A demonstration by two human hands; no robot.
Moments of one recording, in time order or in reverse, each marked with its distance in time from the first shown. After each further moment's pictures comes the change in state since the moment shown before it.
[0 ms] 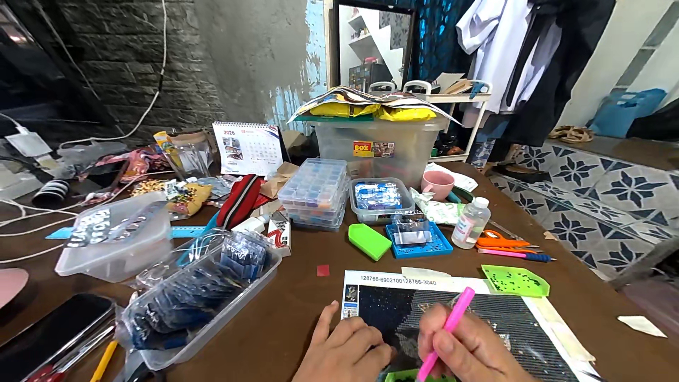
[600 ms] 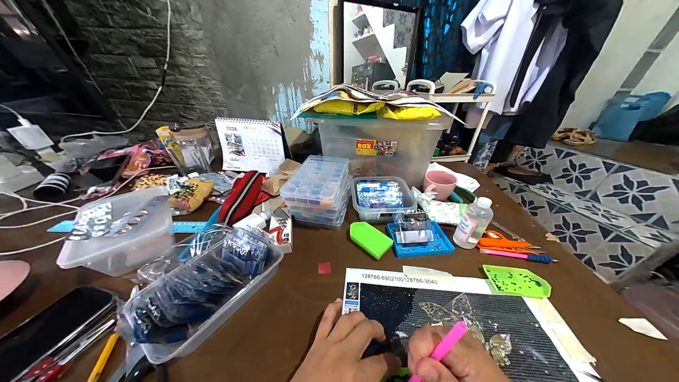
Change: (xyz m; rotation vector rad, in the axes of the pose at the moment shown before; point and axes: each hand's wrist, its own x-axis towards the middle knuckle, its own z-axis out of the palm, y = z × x) left_hand 0.001 -0.005 0.002 -0.057 -0.029 0.026; right_hand -0.001 0.006 0.013 -0.151 -0.076 -0.160
